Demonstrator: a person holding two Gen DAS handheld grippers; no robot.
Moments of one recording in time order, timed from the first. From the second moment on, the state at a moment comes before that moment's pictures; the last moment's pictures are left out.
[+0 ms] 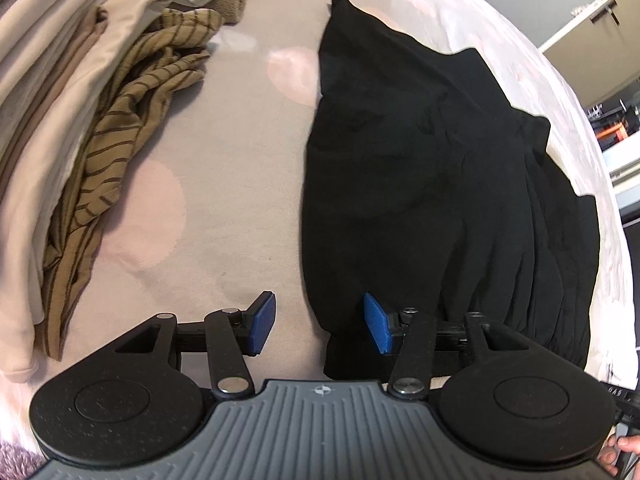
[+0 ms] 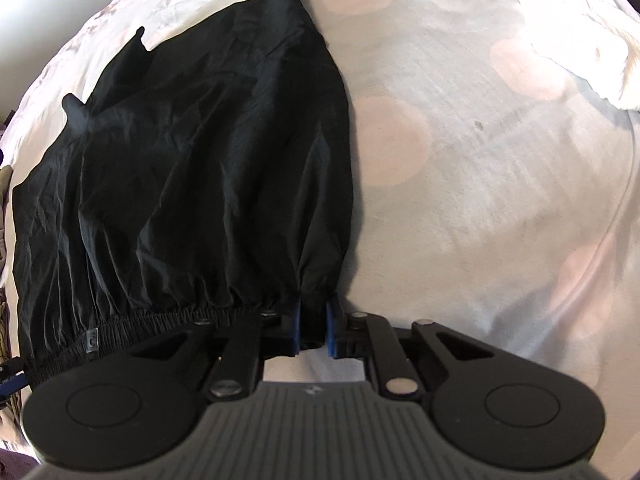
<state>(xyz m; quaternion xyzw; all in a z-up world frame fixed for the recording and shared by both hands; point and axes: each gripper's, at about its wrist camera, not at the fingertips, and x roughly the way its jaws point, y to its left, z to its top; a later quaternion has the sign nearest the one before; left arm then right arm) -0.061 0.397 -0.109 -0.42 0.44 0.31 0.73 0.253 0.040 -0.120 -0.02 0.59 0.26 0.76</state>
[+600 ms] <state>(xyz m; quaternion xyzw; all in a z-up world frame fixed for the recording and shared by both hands) -0.045 0.395 -0.126 -0.41 0.47 0.29 0.73 0.214 0.067 -0.035 0.01 0.51 0.35 0.79</state>
